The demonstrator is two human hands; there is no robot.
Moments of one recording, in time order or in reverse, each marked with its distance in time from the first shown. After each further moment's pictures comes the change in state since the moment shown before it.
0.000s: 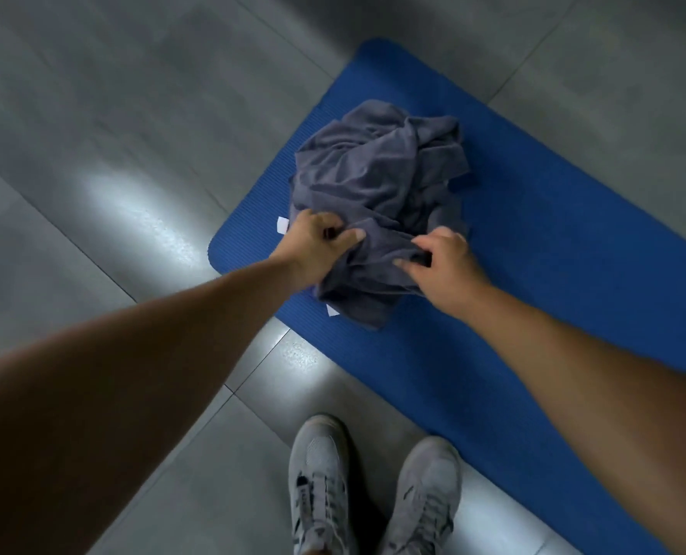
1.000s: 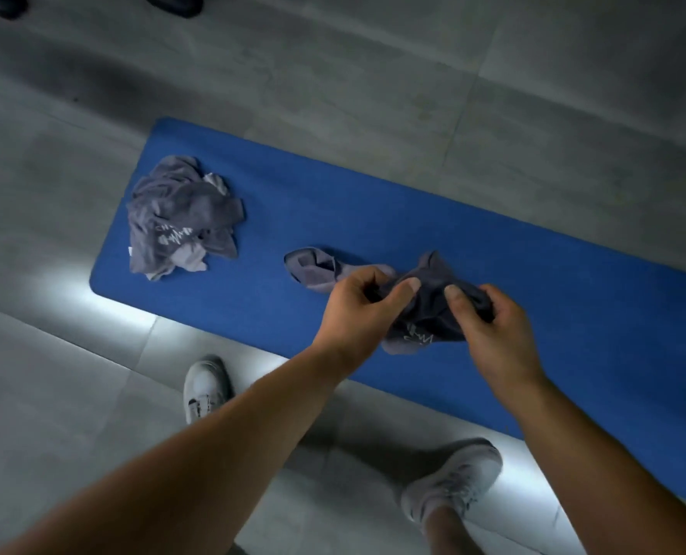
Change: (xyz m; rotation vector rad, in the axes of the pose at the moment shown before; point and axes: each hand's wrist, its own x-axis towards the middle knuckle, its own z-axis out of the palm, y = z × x) left_hand -0.394 0.391 0.302 -0.460 -0.287 0.140; right_hand -0.499 0.172 -0.338 0.707 0.475 0.463
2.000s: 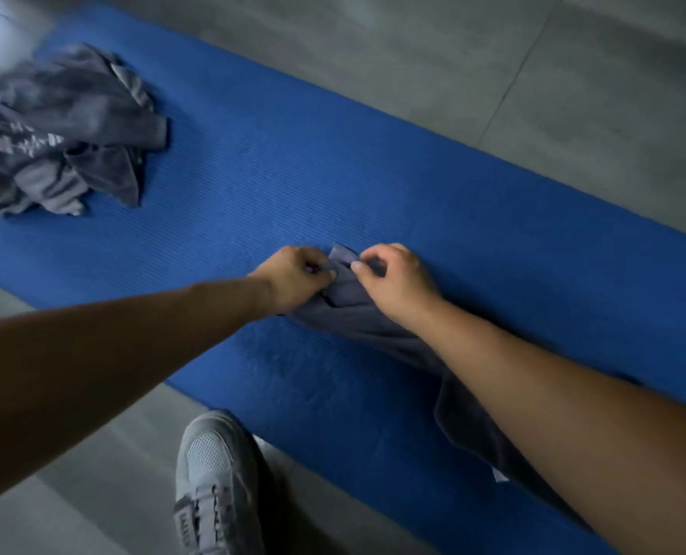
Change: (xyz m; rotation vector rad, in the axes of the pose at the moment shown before) left_hand 0.276 -0.317 -0.028 0.769 0.110 -0.061; right_hand 0.291 0.294 0.189 -0.473 -0.261 -0.427
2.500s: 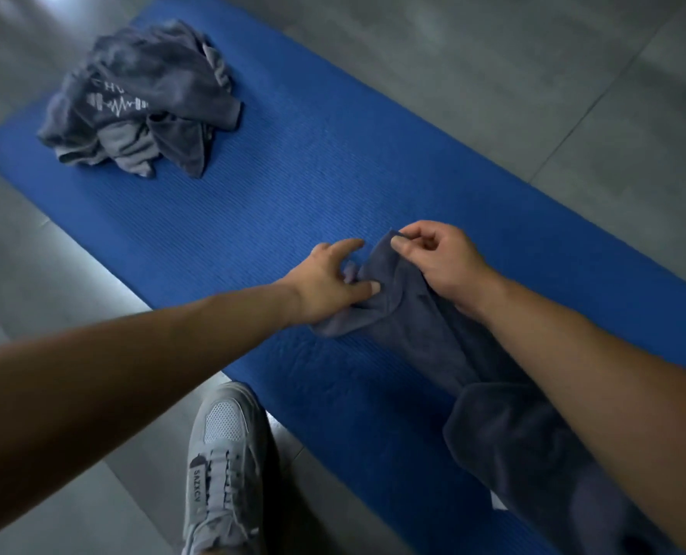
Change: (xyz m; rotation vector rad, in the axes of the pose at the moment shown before) left_hand -0.043 -0.004 -0.010 -0.203 0.031 0.011; right_hand 0.017 -0.046 -0.041 0.305 -0.186 -0.049
